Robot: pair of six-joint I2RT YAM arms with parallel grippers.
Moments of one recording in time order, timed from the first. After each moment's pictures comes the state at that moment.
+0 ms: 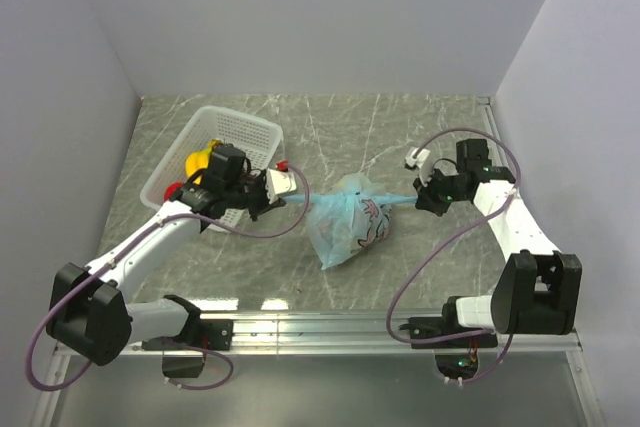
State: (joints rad) left arm -0.45 1.21 0.89 -0.38 0.56 0.69; right arm -0.03 1.32 0.96 -0.77 -0.55 -0.91
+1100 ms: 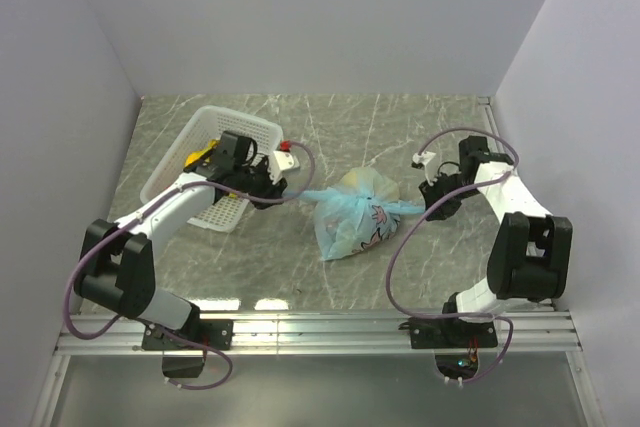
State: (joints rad) left arm -0.41 1.46 1.02 -0.40 0.58 0.66; right arm -0.10 1.50 1.04 -0.92 -0.55 -0.87
